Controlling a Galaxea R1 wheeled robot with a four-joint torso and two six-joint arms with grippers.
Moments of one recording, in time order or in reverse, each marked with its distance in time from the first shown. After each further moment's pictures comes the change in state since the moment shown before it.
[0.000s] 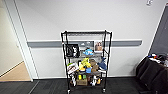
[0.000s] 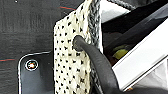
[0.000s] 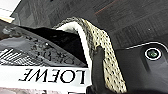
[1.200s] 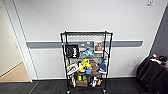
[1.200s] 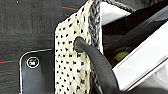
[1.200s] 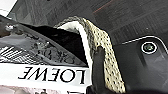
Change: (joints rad) left arm 0.010 0.029 -0.046 0.000 0.003 0.010; right arm -0.032 0.011 -0.019 -0.001 0.014 -0.006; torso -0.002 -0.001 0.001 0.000
